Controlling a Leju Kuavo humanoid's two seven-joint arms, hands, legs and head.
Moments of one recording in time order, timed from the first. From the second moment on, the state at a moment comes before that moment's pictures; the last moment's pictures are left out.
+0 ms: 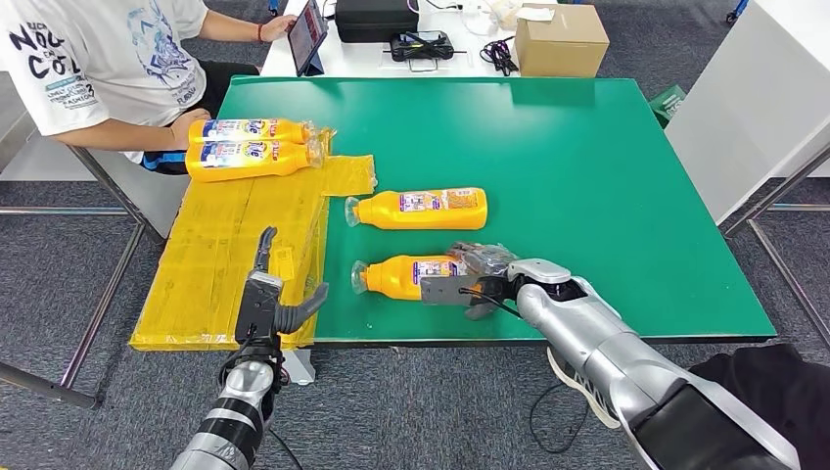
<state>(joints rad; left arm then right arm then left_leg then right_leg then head) -0.34 -0.24 -0.19 -0.87 -0.40 0.29 -0.67 -0.76 -0.16 0.96 -0.72 0.61 0.29 -0.07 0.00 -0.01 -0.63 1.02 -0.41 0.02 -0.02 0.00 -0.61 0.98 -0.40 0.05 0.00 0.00</state>
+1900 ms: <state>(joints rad) -0.34 -0.24 -0.19 -0.86 -0.41 0.28 -0.65 -0.61 -0.12 0.84 -0.84 0.69 -0.09 -0.04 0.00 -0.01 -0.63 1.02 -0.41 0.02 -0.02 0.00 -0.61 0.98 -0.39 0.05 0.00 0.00</state>
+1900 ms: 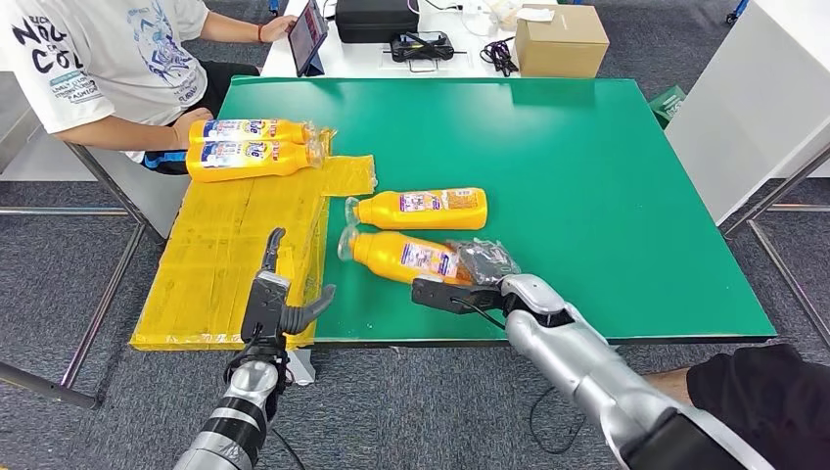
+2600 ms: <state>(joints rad) -0.21 -0.26 -0.18 -1.15 -0.04 -0.11 -0.45 -0.06 0.14 0.12 -1.66 0.60 -0.66 -0.45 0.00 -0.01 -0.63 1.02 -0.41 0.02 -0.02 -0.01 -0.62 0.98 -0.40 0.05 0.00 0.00</state>
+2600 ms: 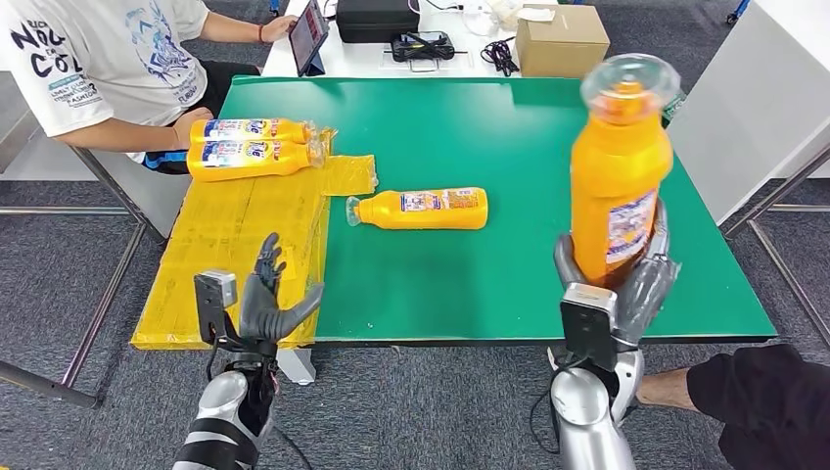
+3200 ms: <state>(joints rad) -0.17 -0.20 -0.34 -1.25 0.28 -0.40 -0.39 -0.02 0.19 0.17 -1.41 0.52 -0.37 -0.54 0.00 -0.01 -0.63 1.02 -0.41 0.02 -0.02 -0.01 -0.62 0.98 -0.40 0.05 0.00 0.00</state>
